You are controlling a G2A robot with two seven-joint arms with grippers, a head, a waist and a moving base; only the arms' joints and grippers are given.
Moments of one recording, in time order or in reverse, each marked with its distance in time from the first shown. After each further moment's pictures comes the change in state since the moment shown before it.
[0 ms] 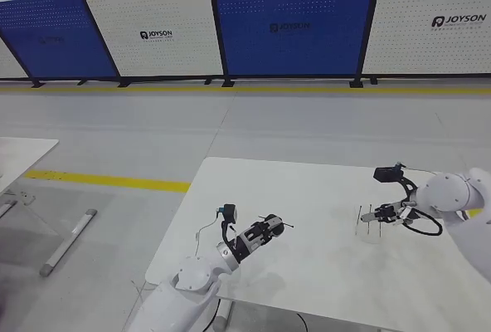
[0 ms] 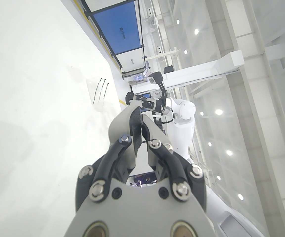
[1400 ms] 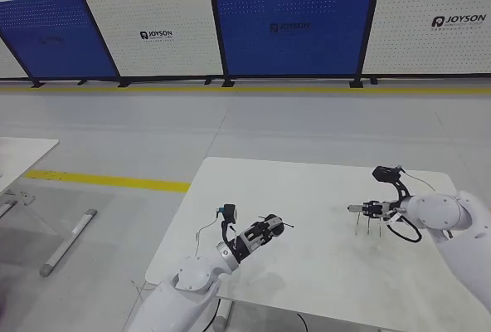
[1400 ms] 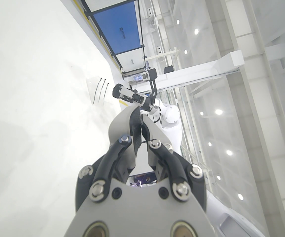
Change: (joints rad) left arm 0.000 0.000 0.000 0.000 0.000 0.000 0.000; right arm -0.103 -0.041 0.041 0.111 0.103 -0.063 -0.374
